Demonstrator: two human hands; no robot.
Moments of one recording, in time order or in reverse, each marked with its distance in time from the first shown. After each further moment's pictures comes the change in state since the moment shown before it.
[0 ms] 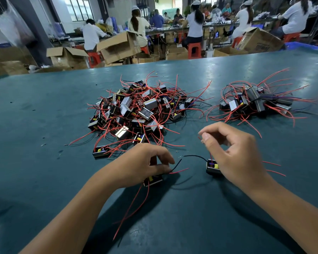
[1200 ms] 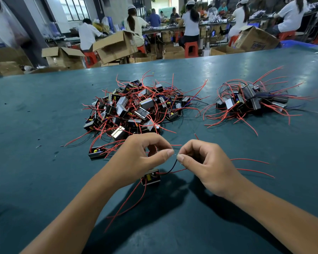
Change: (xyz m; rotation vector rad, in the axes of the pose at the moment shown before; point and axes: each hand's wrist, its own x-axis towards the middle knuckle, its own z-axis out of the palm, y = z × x) left_hand -0.004 0.023 -0.001 -0.196 0.278 0.129; right_hand -0.016 -0.002 0.026 0.387 -0.359 0.271
